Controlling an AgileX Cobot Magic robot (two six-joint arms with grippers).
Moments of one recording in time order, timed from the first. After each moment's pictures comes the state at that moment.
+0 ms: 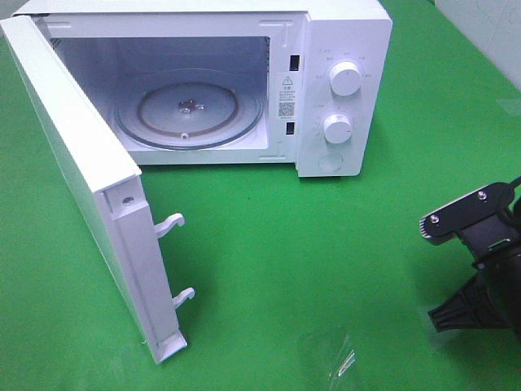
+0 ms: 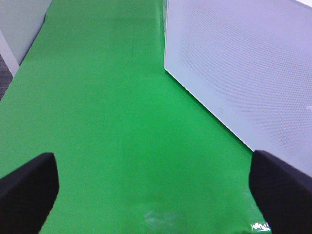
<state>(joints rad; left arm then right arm) 0.03 -0.01 -0.52 -0.06 1.09 0.05 0.74 1.66 -0.40 -1.27 0.72 1.66</state>
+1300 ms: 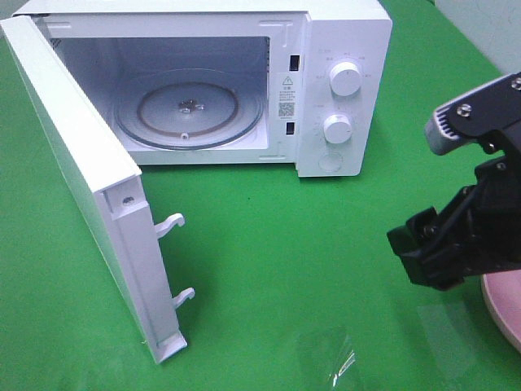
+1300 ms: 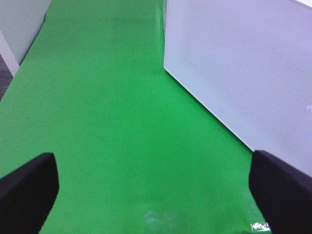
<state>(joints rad) 0.03 -0.01 -0.52 -0.06 1.09 0.05 0.74 1.03 -0.50 -0.61 0.42 0.74</state>
